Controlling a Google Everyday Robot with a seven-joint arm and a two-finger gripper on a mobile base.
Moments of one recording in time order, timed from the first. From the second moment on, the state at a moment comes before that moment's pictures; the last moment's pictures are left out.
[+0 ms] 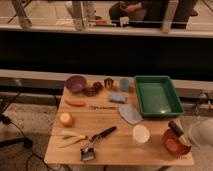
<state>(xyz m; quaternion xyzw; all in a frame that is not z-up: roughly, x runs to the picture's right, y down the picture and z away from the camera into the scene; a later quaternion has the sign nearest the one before) 0.378 0.215 0.659 -0.15 0.12 0.46 0.87</state>
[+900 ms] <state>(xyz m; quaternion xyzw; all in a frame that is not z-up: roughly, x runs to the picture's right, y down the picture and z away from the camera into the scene) 0.378 0.203 0.655 -0.14 0.11 0.46 0.87</state>
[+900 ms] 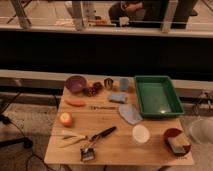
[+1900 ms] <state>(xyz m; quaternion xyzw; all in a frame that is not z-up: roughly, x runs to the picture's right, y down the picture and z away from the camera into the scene) 0.346 0.206 0.639 -0.15 0.10 0.44 0.88</state>
